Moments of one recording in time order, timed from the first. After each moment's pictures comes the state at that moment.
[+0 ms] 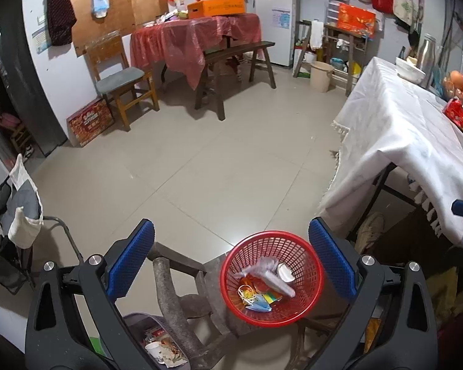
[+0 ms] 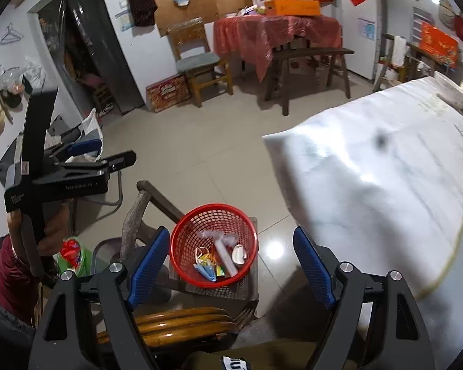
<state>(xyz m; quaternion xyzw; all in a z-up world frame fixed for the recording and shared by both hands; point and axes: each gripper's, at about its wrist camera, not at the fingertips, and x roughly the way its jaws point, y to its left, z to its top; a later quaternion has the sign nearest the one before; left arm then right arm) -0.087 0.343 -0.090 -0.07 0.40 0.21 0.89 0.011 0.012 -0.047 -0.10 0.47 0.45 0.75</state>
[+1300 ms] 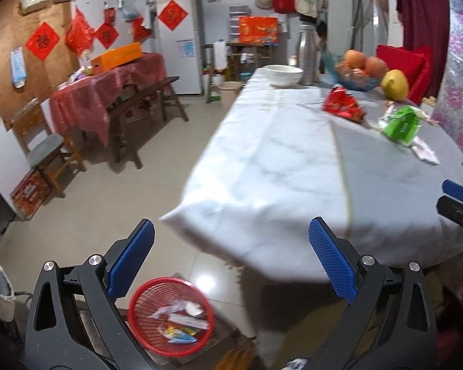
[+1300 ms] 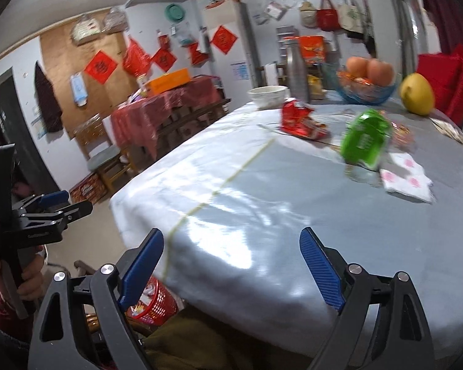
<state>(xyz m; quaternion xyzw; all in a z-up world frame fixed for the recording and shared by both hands) 0.000 0.143 -0.031 0.01 0.36 0.03 0.93 0.051 -0.258 -0.018 0.05 0.38 0.23 0.89</state>
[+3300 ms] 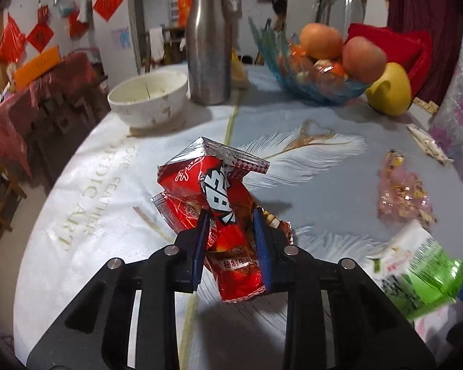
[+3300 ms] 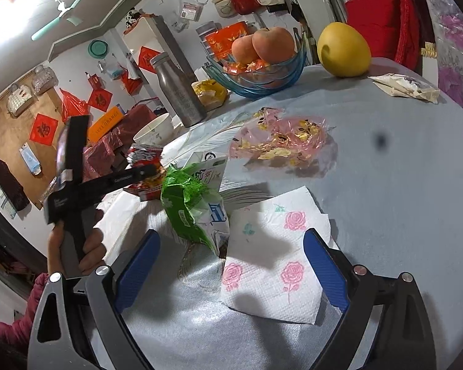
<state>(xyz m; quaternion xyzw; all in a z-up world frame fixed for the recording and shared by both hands) 0.327 -0.044 -0.053 0.01 0.39 -0.07 0.92 0.225 -0.407 -0.073 0.17 0.42 0.13 0.88</state>
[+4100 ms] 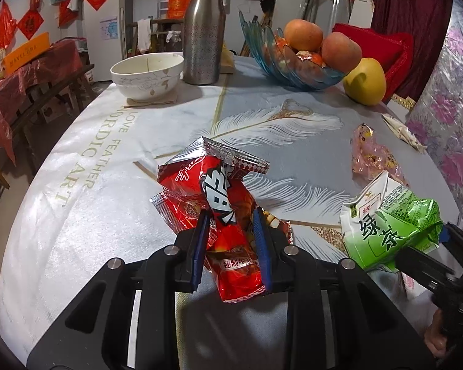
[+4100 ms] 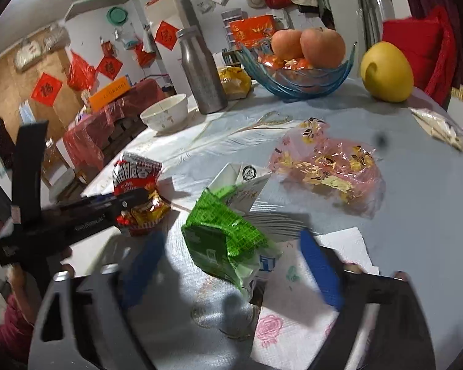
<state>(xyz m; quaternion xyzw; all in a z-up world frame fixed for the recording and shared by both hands) 0.289 -0.027 -0.063 -0.02 0.41 -0.11 0.90 0.268 -0.350 -0.074 0.07 0.43 0.15 0.89</state>
